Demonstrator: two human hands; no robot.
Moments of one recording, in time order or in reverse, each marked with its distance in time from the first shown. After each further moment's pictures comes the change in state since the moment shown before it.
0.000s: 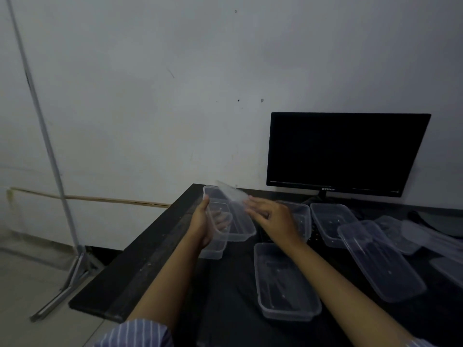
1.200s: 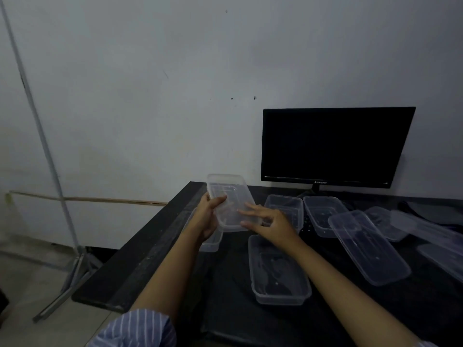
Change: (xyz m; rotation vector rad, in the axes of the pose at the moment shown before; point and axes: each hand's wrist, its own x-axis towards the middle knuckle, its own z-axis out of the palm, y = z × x) left_hand -0.016 -0.001 0.015 0.087 -0.244 0.198; right_hand -0.036 -0.008 -0.014 0.272 -0.212 0.154
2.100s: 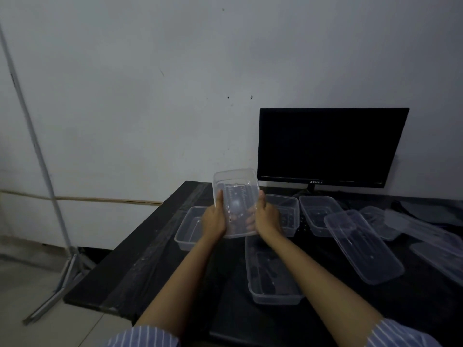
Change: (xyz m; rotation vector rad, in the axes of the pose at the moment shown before) left_hand -0.017 -0.019 0.035 0.659 0.312 0.068; right_hand 0.033 -0.002 0.027 -0.012 0.447 0.444
